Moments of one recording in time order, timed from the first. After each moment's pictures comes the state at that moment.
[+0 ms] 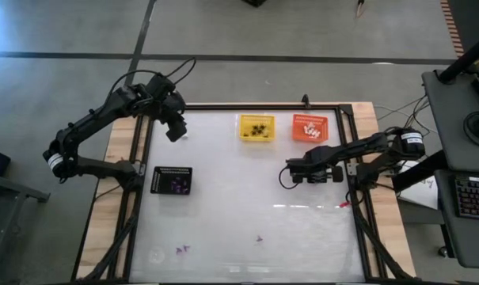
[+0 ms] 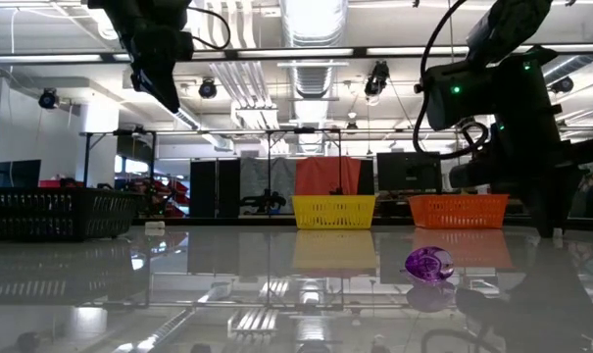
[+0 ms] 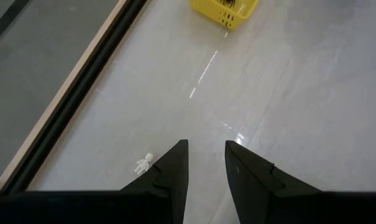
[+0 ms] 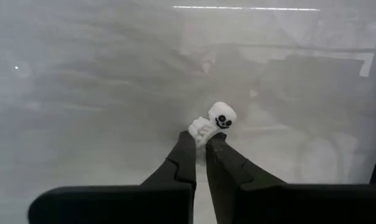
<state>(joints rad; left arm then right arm) 0.73 1.21 1.23 -1.05 0.15 0.20 -0.06 1.55 0.72 -0.95 -0.03 1.54</state>
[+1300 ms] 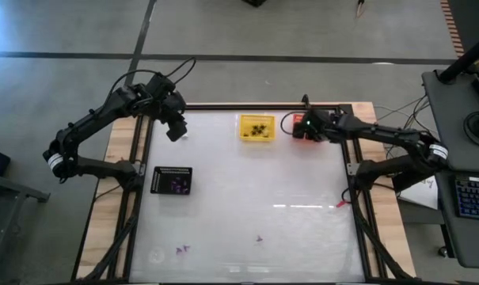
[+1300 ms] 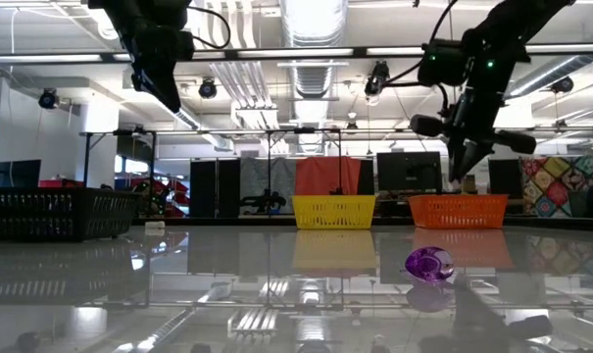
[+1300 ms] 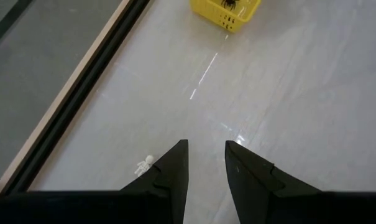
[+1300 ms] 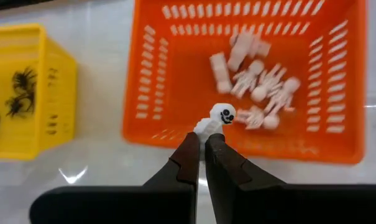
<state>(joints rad) 0.73 1.21 1.23 -1.05 0.15 0.20 -0.56 1.23 0.76 -0.66 0.25 1.03</state>
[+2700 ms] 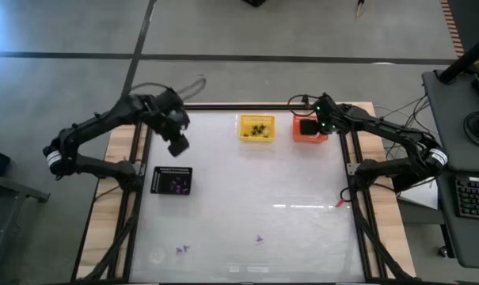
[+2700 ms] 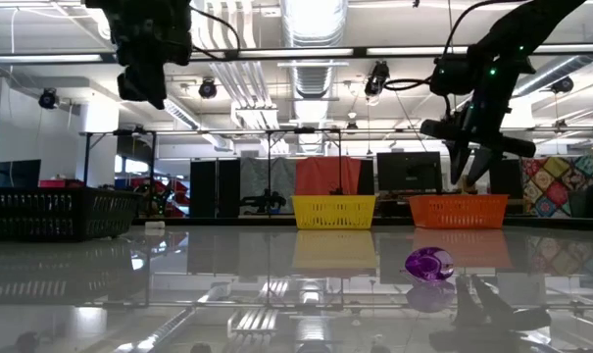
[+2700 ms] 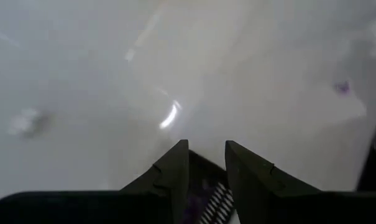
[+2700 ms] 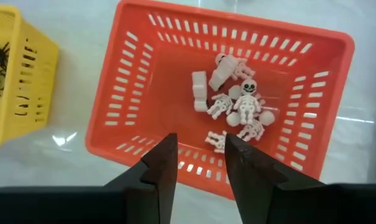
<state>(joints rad) 0.59 1.21 1.18 -1.16 0.33 -0.06 -0.81 1.23 0.76 -0.66 0.05 0.63</state>
